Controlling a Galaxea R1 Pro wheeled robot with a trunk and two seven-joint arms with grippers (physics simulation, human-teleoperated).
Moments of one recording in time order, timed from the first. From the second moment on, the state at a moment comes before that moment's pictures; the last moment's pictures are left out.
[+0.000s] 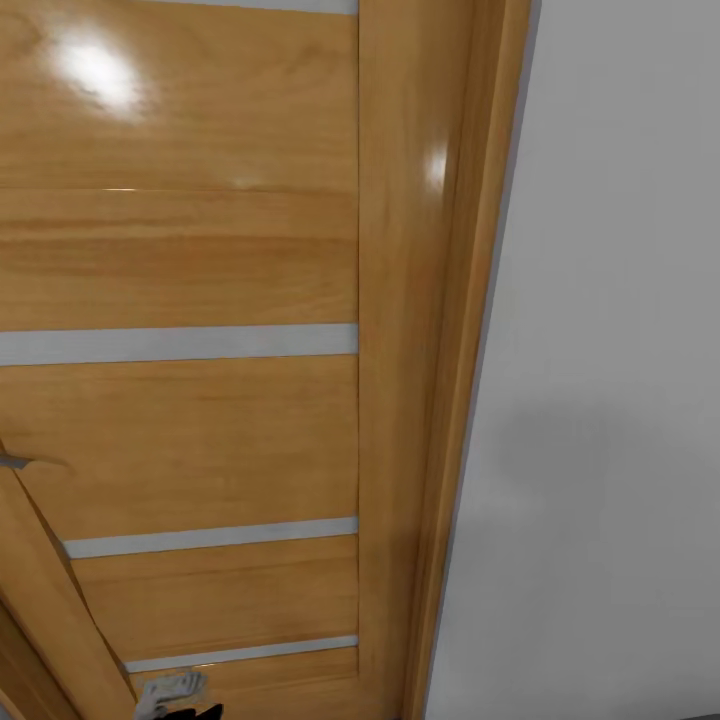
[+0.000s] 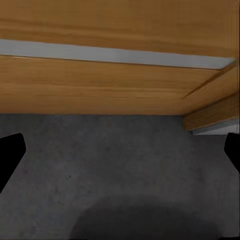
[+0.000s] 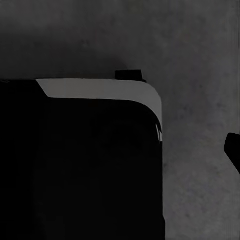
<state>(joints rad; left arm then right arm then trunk) 0.13 0.02 0.22 -1.41 0.04 0.62 -0.28 -0.01 -0.01 -0.04 -0.17 0.00 -0.01 0.01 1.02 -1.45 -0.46</state>
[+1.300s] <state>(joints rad) -0.29 0.20 0.40 -1.59 0.07 0.98 -0.54 -0.03 -0.01 -0.04 -0.19 0.01 0.00 0.00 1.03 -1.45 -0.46</state>
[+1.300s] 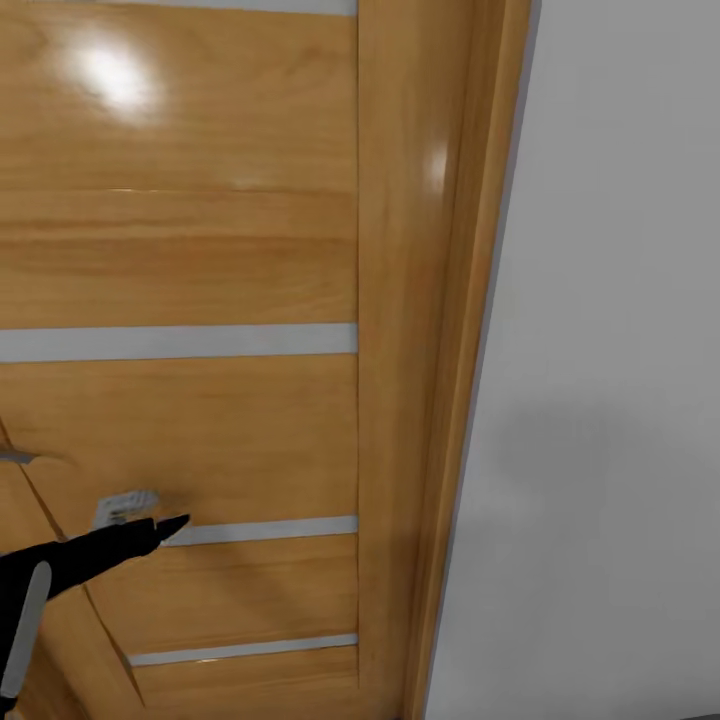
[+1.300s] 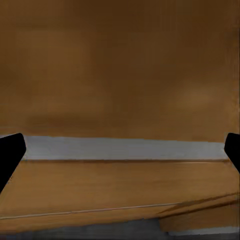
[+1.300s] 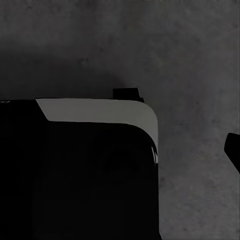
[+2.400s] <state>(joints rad) -0.99 0.06 0.17 -0.82 0.05 0.64 -0.09 -0.03 -0.02 -0.04 -0.18 0.01 0.00 0.01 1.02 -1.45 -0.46</state>
